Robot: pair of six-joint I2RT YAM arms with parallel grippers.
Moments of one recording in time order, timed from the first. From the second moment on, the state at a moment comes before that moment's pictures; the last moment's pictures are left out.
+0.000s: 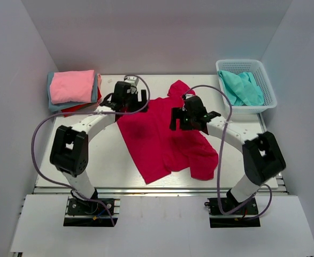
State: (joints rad) left arm -0.40 1.79 1.34 -0.17 0.04 -0.24; right arm 0.57 1.57 1.06 -0.28 -0.05 0.37
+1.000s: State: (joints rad) left arm -0.27 2.01 1.32 -0.20 -0.11 -0.34; right arm 0.26 1.85 1.17 -0.34 -0.04 0.44
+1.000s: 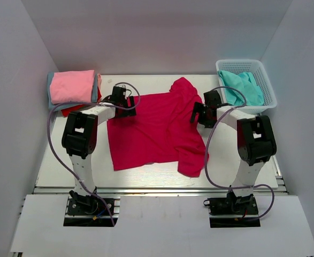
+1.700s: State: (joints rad) left arm -0.24 1.86 1.27 -0.27 0.14 -0.20; right arm 0.33 1.63 1.05 -0.30 -0.20 0.19
